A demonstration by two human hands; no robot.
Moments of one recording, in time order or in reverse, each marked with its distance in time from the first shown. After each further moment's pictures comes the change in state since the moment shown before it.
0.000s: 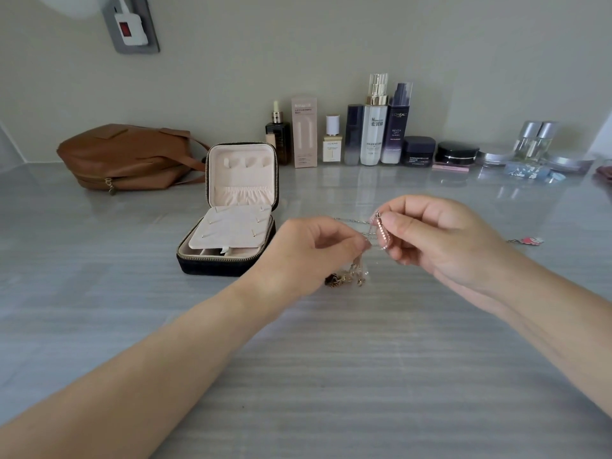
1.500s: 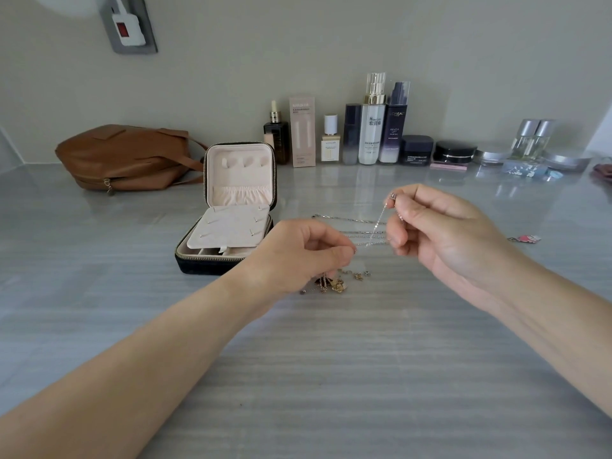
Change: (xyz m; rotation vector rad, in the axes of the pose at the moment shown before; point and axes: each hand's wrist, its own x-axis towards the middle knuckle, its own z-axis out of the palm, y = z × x) left_hand 0.002 -0.007 -0.009 -0.008 -0.074 -0.093; right_hand 0.004 0.008 -0.004 0.225 0.058 -0.015
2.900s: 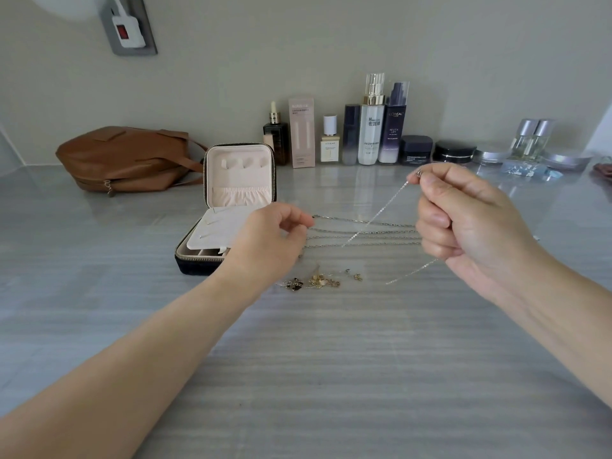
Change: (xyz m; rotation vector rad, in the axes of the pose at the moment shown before) left_hand 0.011 -0.009 -0.014 0.234 0.325 0.029; right_hand -0.003 -0.016 -0.006 0.101 0.162 -0.007
